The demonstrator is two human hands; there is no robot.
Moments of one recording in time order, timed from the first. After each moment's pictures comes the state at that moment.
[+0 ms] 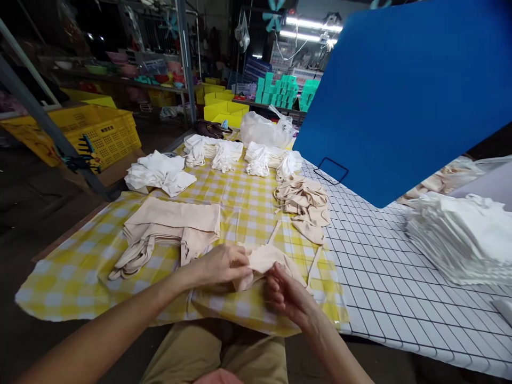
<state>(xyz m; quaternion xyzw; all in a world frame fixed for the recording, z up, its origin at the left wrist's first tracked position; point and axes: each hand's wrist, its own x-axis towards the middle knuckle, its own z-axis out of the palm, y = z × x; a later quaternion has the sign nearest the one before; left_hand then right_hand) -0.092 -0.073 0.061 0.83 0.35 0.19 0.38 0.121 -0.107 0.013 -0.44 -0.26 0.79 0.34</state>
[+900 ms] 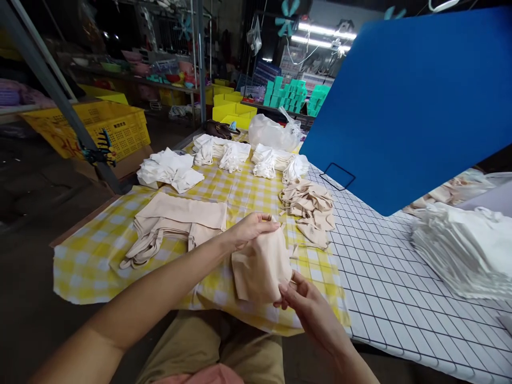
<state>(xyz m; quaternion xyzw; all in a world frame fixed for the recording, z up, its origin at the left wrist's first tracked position) -0.046 -0.030 0.087 0.46 0.33 0.39 0.72 0.124 -0.134 0.063 -0.50 -0.46 0.64 0.37</state>
